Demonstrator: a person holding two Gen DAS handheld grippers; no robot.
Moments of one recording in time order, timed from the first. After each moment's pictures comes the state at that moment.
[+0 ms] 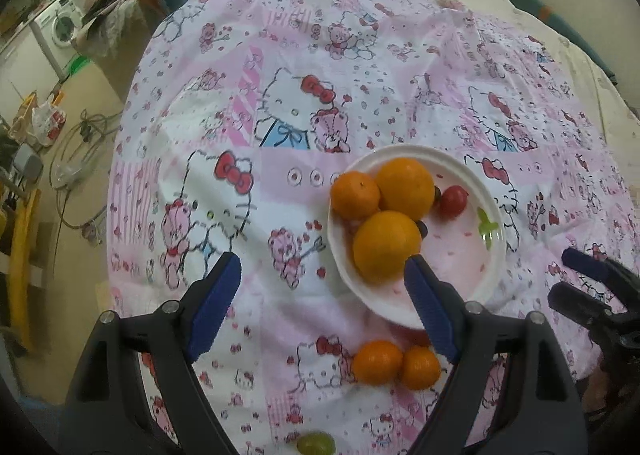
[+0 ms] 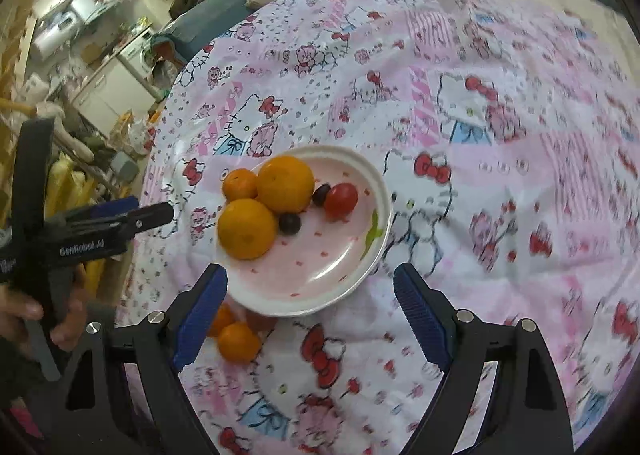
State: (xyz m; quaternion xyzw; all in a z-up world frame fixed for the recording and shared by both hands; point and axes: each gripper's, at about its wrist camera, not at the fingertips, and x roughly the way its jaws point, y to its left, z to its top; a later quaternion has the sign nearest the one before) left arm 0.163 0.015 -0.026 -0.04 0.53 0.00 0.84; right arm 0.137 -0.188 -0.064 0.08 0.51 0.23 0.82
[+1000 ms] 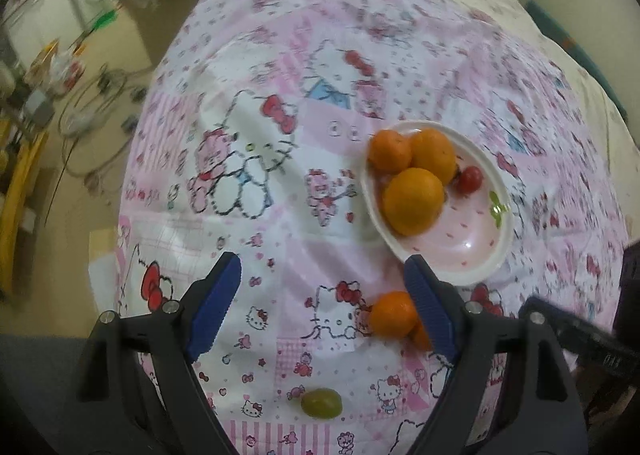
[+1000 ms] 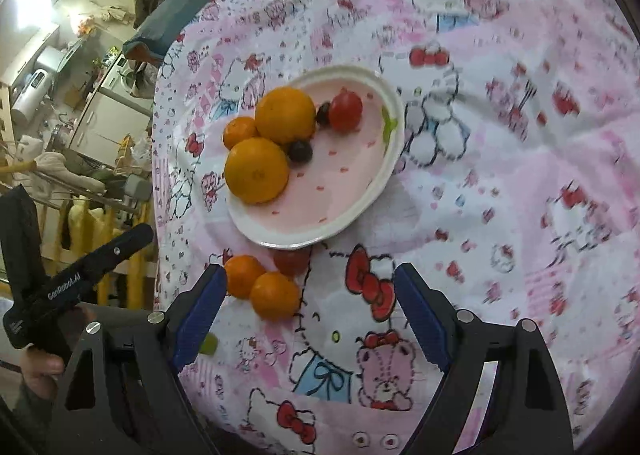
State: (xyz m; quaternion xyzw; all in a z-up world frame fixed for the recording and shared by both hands) left arm 0.116 0.046 -0.040 -0.11 0.54 0.05 0.83; right arm 0.104 -0.183 -0.108 0.20 0.58 0.21 0.76
